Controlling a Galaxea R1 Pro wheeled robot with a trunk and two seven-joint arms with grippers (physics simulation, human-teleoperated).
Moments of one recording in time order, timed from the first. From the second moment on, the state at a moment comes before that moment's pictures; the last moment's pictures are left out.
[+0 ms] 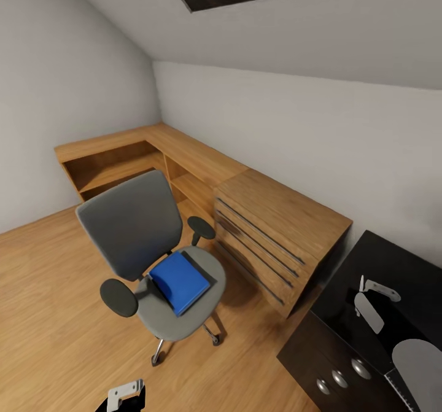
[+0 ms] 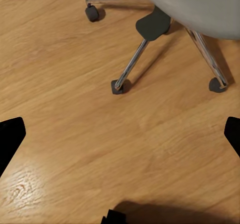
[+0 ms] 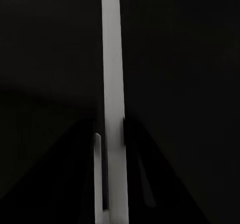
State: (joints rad) left arm -0.58 0.18 -2.30 -0.51 2.36 -0.73 0.30; right arm -0.72 -0.31 0.03 -0.57 -0.58 0.37 -0.42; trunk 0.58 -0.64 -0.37
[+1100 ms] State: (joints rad) left arm -0.58 0.18 -2.30 -0.51 2.36 -0.73 0.30; right arm -0.72 -0.31 0.03 -0.57 -0.58 0.37 -0.42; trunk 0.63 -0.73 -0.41
